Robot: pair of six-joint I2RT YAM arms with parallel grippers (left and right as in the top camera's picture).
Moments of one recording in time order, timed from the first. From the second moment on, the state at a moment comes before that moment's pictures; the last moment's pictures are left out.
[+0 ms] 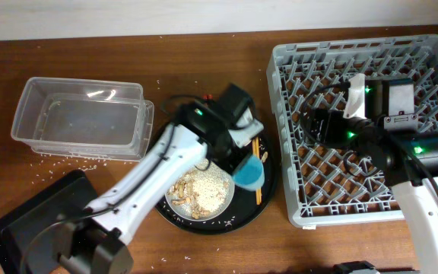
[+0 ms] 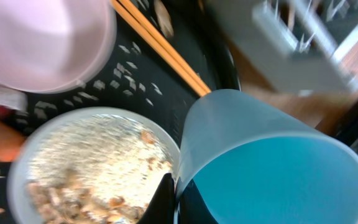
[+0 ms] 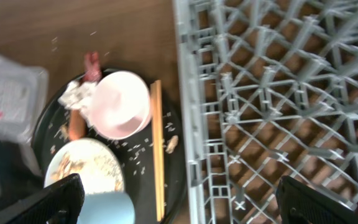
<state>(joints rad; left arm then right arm) -0.66 1.77 1.61 -1.16 0.24 0.08 0.08 1.23 1.34 -1.04 -0.21 0.25</state>
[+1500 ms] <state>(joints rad) -0.16 1.74 1.63 -1.13 1.48 0.22 0.29 1.29 1.35 -0.60 -1.00 -0.14</state>
